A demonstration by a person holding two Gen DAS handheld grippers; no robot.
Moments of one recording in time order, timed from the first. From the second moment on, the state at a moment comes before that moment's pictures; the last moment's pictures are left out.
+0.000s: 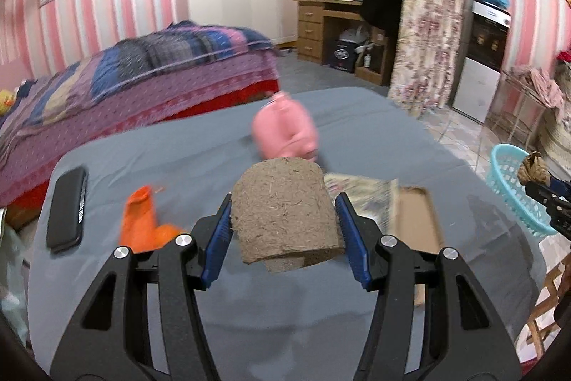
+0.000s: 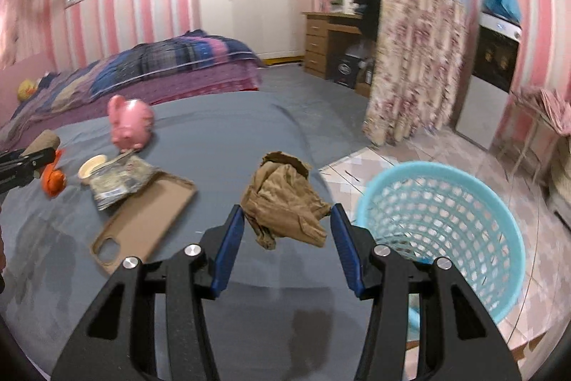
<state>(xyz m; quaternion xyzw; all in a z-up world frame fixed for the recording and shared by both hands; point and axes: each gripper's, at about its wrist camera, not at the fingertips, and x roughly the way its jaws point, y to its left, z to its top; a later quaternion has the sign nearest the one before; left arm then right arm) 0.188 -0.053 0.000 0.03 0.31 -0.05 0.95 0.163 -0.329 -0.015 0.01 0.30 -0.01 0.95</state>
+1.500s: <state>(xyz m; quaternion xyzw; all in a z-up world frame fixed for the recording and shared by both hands) 0.237 -0.407 -0.039 0.10 0.30 -0.29 0.90 0.129 -0.541 -0.026 0.10 0.28 -0.21 0.93</state>
